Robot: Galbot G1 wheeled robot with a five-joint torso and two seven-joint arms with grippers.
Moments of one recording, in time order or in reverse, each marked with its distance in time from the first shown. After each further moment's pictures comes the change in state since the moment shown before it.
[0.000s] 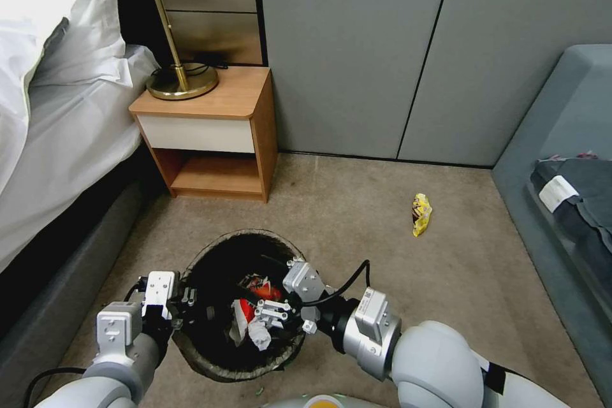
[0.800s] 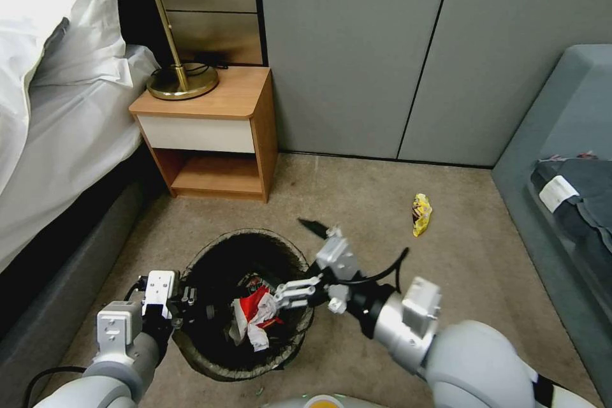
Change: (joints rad) left arm -0.008 0.006 -0.002 0.000 0.002 0.000 0.001; right arm -0.179 -0.029 0.242 0.141 0.066 0.122 0.083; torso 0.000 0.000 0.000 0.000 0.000
